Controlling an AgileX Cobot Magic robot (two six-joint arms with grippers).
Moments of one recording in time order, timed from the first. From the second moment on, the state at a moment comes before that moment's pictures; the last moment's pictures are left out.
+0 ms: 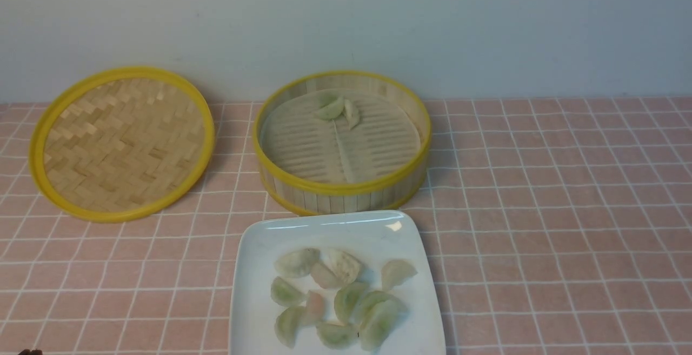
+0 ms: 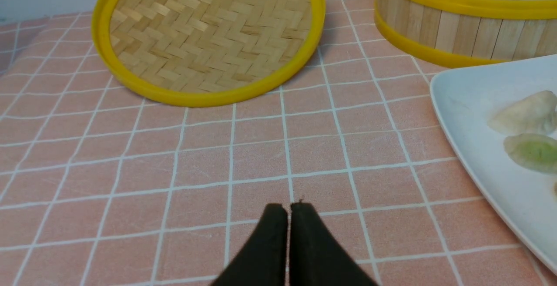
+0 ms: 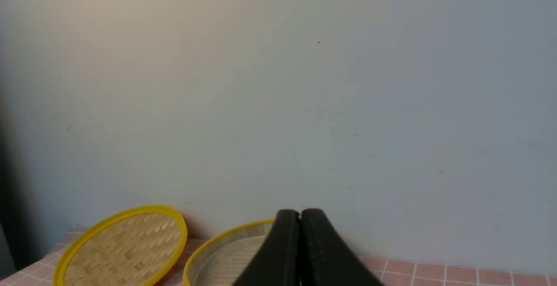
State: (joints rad) right arm 0.46 -0.02 -0.41 -0.20 0.43 0.37; left arm -0.02 -0.01 0.03 -0.05 0.38 0.07
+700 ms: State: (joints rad) right arm 0.43 -0.02 -0.38 0.03 0.42 0.09; left arm -0.02 -0.01 0.03 -0.05 0.38 0.07
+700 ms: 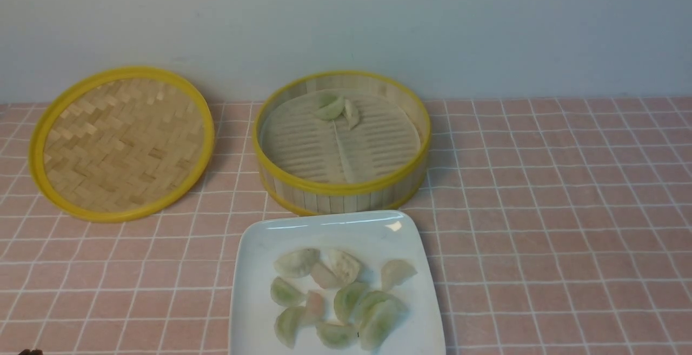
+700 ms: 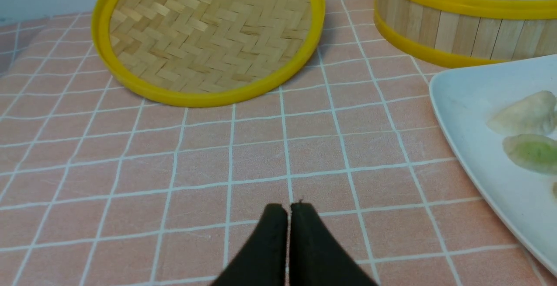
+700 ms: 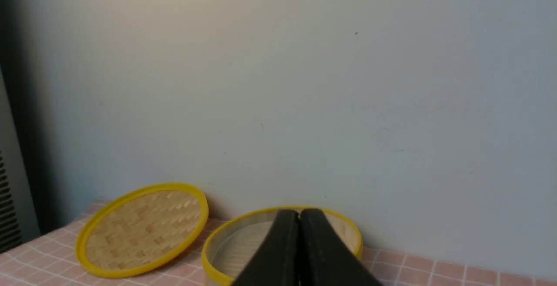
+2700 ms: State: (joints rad) right arm 0.01 -0.02 0.02 -0.03 0.40 0.11; left arm -0.02 -0.01 0.03 -0.05 0.38 0.07
